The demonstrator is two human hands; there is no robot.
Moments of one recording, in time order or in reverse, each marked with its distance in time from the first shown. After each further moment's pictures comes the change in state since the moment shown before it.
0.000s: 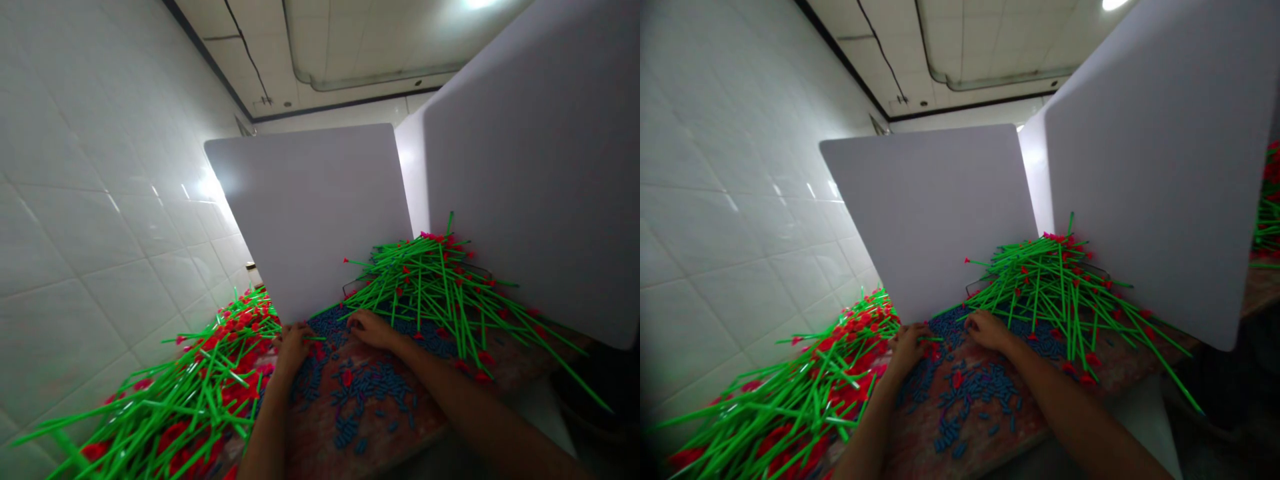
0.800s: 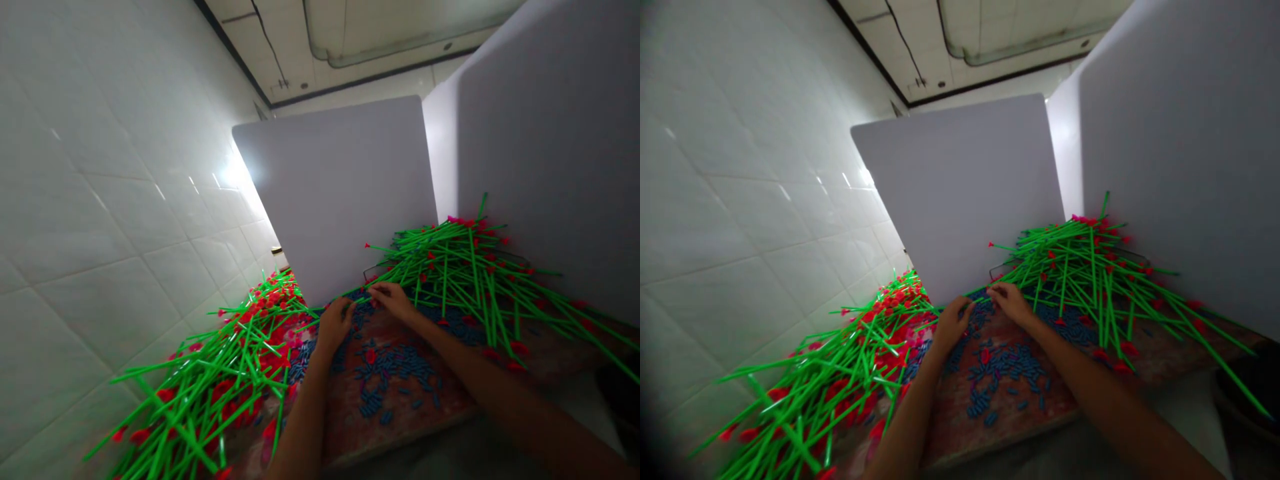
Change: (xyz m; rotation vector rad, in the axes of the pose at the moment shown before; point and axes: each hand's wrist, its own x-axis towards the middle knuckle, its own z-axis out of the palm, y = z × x) left_hand -0.011 0.049 0.003 -0.280 0.220 0.309; right_hand 0.013 -0.010 -0.002 0.707 0.238 0.132
